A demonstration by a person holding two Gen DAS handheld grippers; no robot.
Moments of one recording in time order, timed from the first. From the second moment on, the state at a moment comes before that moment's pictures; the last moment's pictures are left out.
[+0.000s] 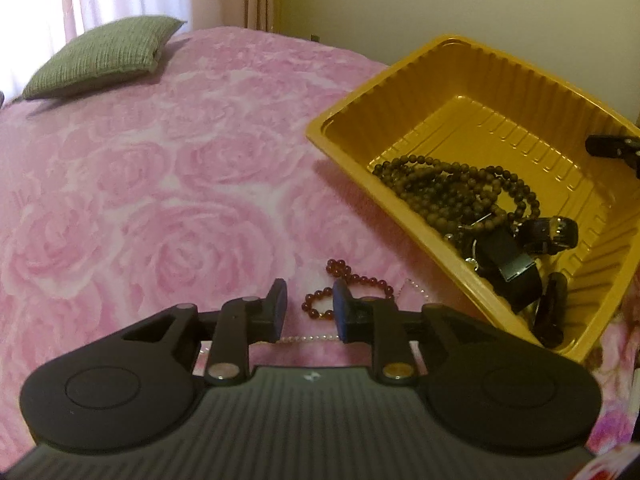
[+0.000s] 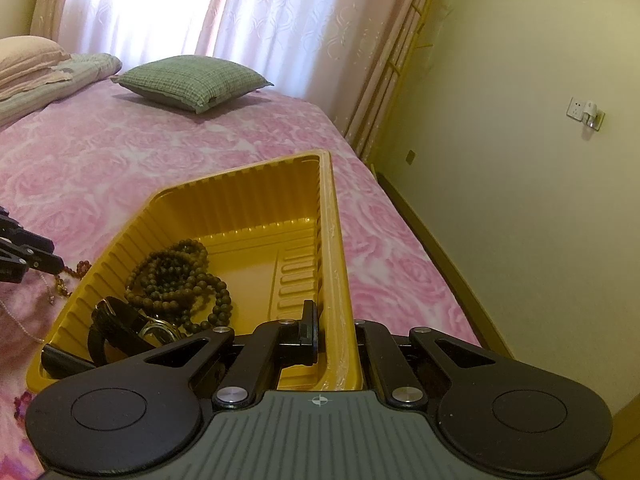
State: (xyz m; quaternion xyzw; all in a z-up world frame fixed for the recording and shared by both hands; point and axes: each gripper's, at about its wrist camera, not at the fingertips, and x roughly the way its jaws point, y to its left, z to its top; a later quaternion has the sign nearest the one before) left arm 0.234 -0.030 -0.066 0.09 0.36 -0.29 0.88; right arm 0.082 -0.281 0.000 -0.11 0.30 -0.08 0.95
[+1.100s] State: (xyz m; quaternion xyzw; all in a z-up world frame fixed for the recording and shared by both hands) left arm 0.218 -0.048 0.048 0.08 0.27 -0.34 0.90; right arm 0.078 -0.281 0.003 -0.11 0.29 -0.07 0.95
